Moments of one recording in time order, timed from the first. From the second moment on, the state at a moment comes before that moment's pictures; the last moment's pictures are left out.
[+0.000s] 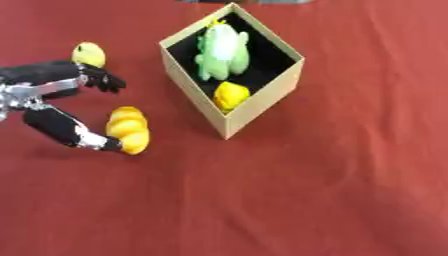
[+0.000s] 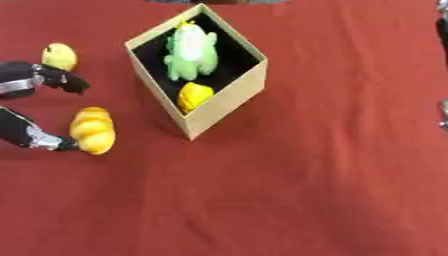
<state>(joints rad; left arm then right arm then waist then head) -0.67 0.80 -0.34 -1.63 -0.48 0.01 -0.66 -0.48 -0.66 0.06 -1.98 0.00 -0.14 -0.31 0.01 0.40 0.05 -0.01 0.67</state>
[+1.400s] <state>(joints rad) -0.70 0.74 -0.37 -1.50 -0.69 -0.06 -0.59 -0.47 -0.64 0.06 -1.98 0.00 -0.14 -0.33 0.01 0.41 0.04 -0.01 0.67</state>
